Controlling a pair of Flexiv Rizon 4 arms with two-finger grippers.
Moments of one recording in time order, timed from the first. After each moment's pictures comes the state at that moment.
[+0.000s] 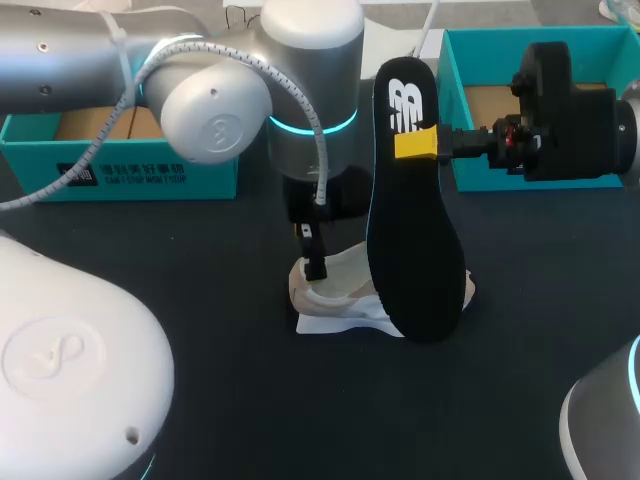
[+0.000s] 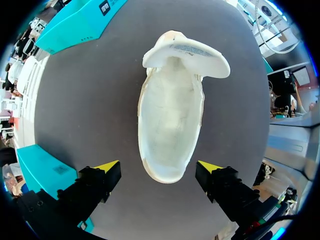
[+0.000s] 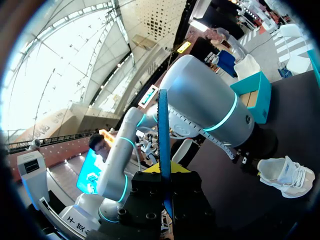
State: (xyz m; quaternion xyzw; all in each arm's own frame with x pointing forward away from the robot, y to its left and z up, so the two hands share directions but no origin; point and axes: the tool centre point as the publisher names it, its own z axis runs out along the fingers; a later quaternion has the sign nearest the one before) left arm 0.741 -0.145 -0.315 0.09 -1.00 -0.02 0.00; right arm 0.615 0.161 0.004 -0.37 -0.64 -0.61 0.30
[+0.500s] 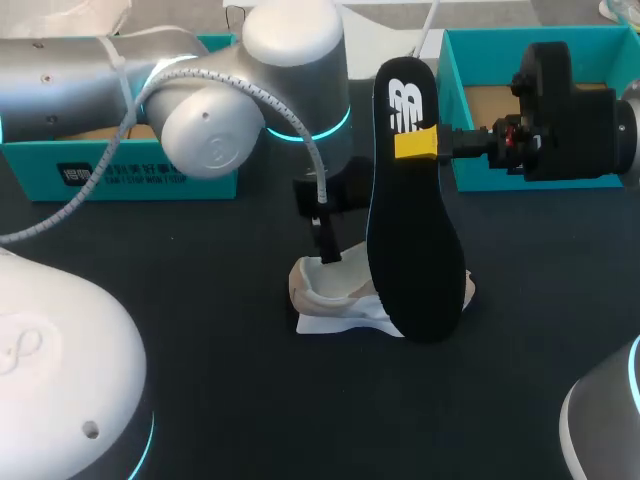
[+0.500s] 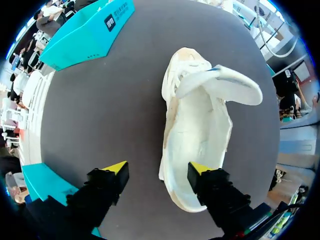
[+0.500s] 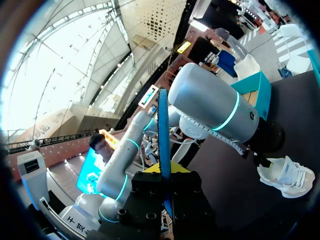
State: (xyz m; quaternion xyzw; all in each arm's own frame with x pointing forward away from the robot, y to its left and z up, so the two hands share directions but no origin) left arm 0.778 -0.176 -0.335 0.06 -1.00 0.06 -0.03; right arm 0.615 0.161 0.004 -0.37 -0.64 -0.61 0.30
